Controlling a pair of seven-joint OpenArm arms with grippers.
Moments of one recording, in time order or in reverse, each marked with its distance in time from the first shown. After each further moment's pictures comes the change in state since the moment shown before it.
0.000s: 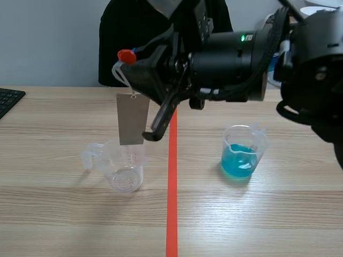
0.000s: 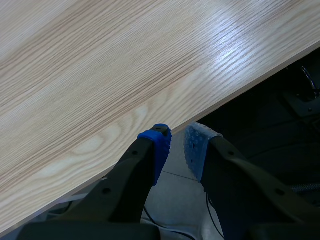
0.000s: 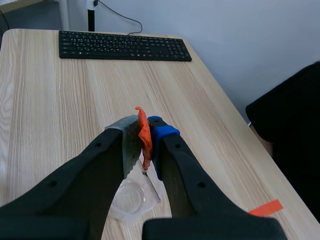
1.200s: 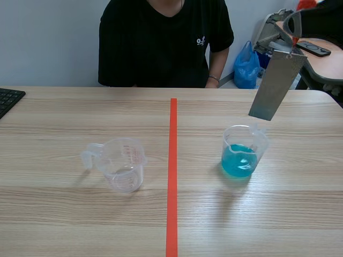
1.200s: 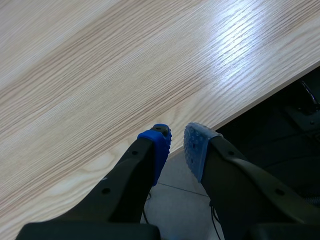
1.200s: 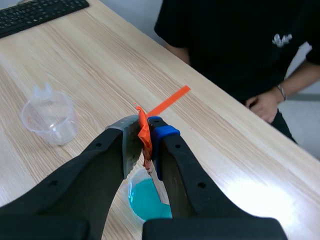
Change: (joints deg) left arm -0.3 -1.7 0.0 0.0 -1.1 -0.4 -3.0; right arm -6.5 23.3 34.3 -8.6 37.5 2.1 -16.8
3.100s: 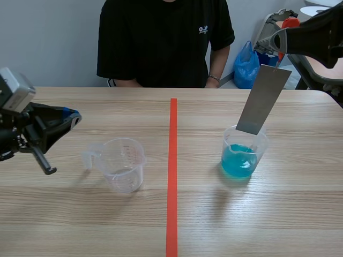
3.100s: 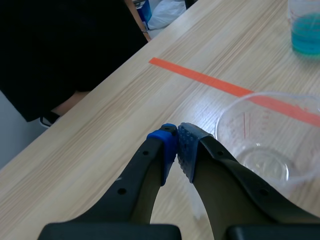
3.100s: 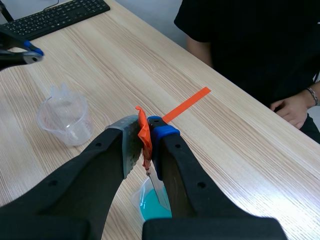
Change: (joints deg) left arm -55.1 -10.0 21.5 -5.9 -9.0 -23.3 17.1; right arm 3.3 -1.0 -6.4 -5.8 0.4 4.2 4.2
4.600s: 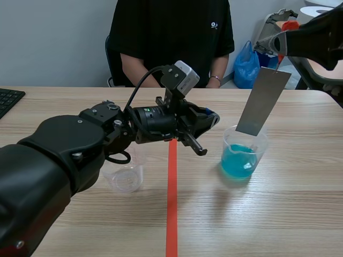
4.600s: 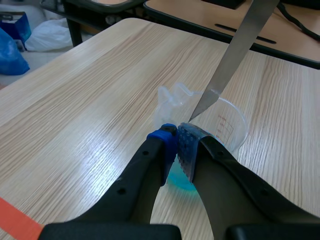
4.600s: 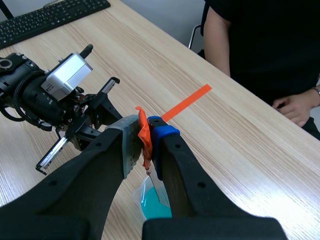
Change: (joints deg) left arm -26.0 26.7 26.7 -27.9 -8.6 0.0 12.7; right arm 0.0 0.0 0.0 0.0 0.2 0.0 -1.2
